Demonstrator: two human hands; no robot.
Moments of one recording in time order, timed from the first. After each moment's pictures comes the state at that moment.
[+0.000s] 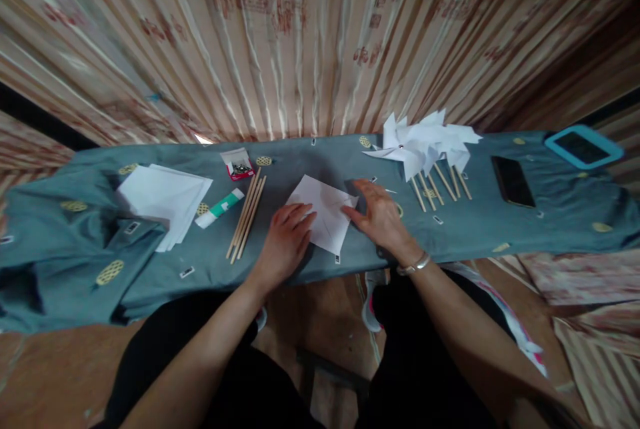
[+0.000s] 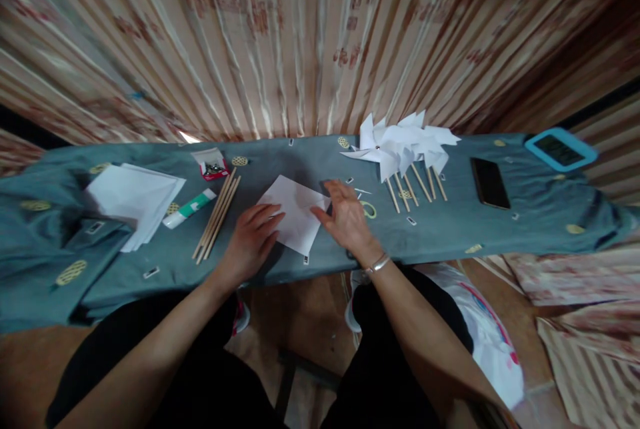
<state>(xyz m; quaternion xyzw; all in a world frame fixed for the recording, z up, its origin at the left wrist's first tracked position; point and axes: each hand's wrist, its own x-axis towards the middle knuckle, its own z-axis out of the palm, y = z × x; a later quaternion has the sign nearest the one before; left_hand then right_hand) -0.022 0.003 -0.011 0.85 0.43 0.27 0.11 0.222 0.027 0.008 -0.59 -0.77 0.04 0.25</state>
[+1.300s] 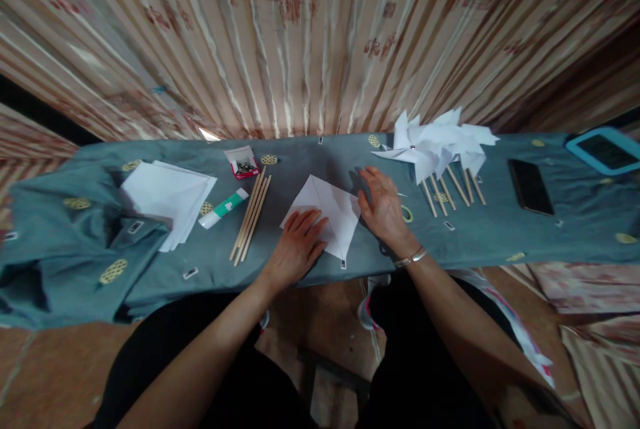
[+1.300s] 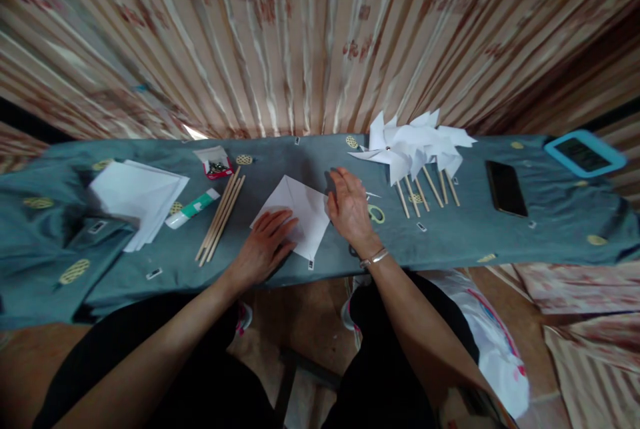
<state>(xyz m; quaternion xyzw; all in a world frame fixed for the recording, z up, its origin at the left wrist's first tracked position) -0.012 0.001 -0.030 0.87 0.42 0.21 0.14 0.220 0.051 -0.008 -0.59 -0.75 0.01 0.30</state>
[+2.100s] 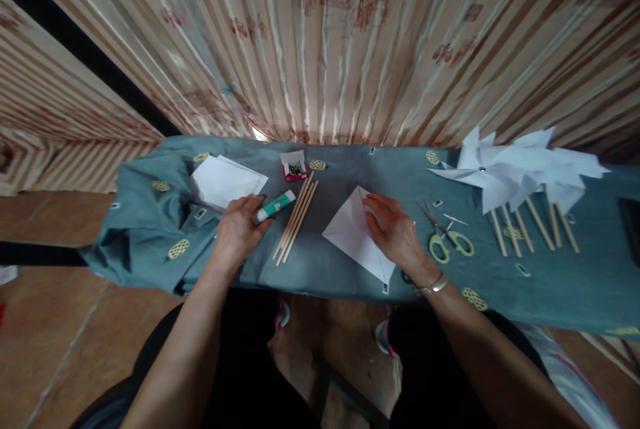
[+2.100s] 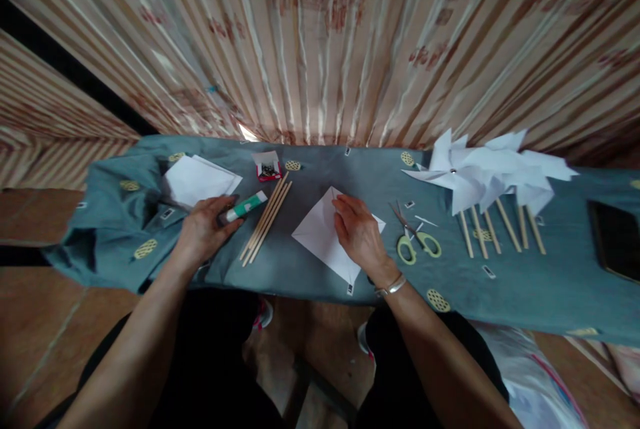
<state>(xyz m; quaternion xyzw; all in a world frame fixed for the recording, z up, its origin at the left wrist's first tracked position) -0.167 0.020 -0.002 0.70 0.69 0.19 0.06 0.161 0.058 -0.024 -0.46 -0.82 0.08 0.34</state>
